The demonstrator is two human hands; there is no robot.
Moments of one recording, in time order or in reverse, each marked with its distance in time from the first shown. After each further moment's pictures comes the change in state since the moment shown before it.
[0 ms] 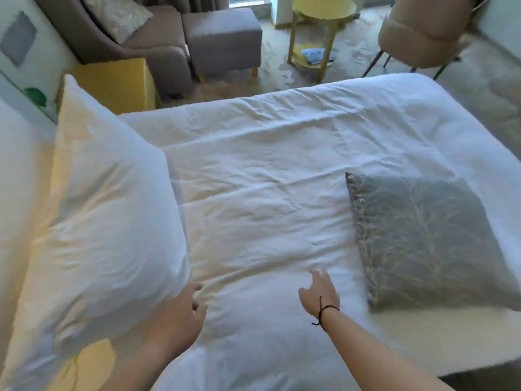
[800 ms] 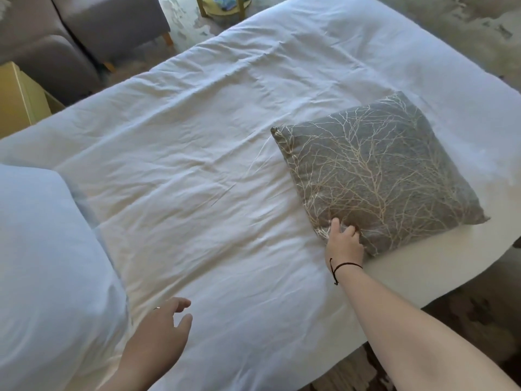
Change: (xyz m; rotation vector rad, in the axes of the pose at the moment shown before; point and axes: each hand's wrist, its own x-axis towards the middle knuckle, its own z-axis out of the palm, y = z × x) left_hand 0.028 0.109 0.095 0.193 -0.136 0.022; right_hand 0.113 0.180 -0.069 -0.326 0.312 0.204
